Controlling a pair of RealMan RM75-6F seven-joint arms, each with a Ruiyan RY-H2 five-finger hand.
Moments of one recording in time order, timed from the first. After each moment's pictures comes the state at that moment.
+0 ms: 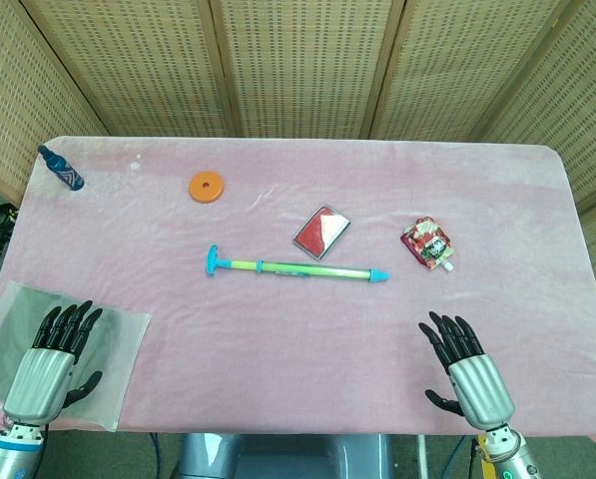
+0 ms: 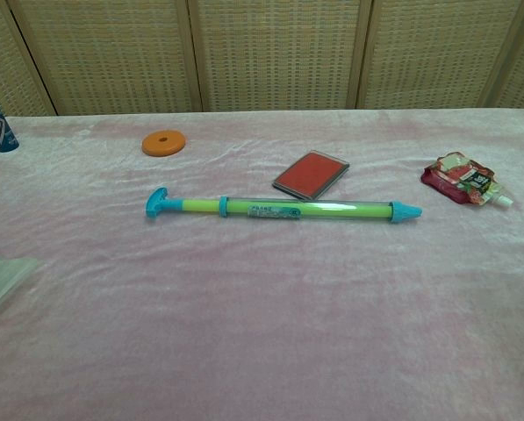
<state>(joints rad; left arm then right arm) -0.04 -1.25 0.06 -1.74 1.69 1.52 0.32 0.10 -1.34 -0.07 -1.63 -1.77 1.50 -0.13</state>
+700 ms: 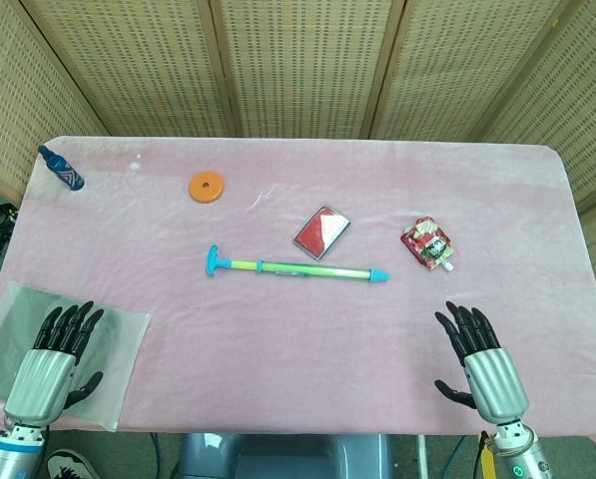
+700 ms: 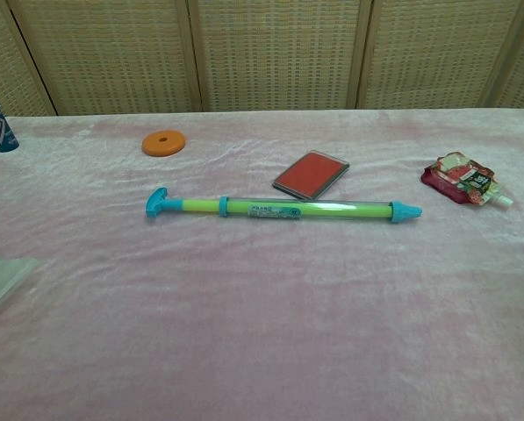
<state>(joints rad) -0.03 -1.25 0.06 -1.74 1.69 1.52 0.33 0.10 -1.32 -0.04 -1.65 -1.74 1.52 -0.10</state>
